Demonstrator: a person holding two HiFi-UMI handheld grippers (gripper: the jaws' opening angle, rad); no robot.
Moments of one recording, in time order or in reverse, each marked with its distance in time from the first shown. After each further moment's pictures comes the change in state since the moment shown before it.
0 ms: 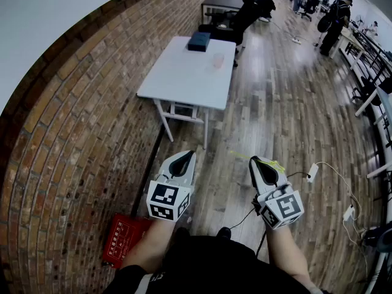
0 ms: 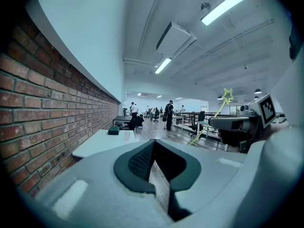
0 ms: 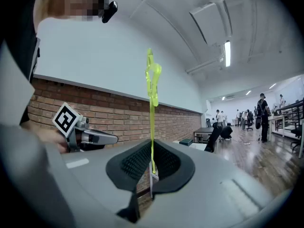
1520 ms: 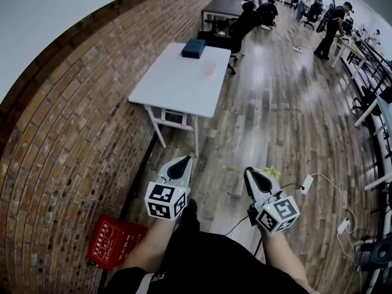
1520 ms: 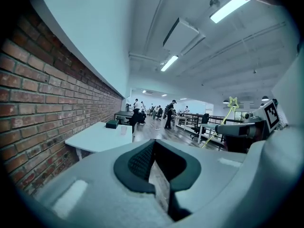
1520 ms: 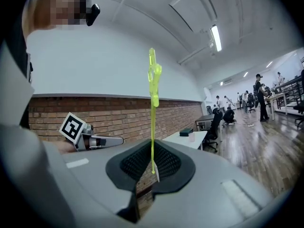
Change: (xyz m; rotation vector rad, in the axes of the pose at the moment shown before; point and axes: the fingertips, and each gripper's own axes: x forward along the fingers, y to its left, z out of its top) left arm 0.064 -0.042 -0.024 -0.099 0.023 0.042; right arm -0.027 -0.075 -0.036 0.173 0.056 0.053
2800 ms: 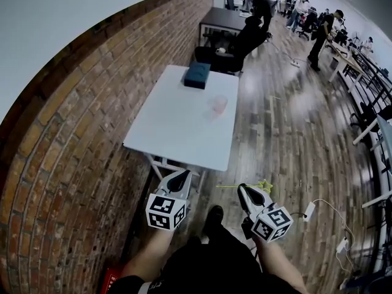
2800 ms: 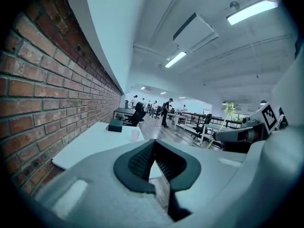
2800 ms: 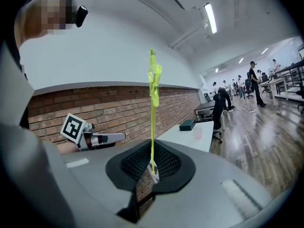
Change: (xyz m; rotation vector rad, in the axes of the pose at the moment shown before) left arm 0.188 0.220 0.048 -0.022 0.037 -0.058; right arm 0.281 -0.079 -0.011 0.112 0.102 -0.032
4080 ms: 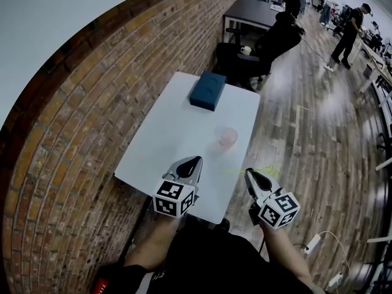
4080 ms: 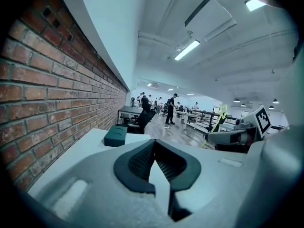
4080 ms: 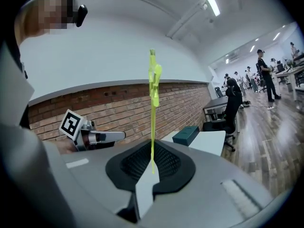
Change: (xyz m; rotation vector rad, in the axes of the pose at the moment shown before) left arm 0.291 0.107 0.092 -0.013 0.043 0.086; right arm 0.243 -0.232 0.102 0.012 0.040 0.152
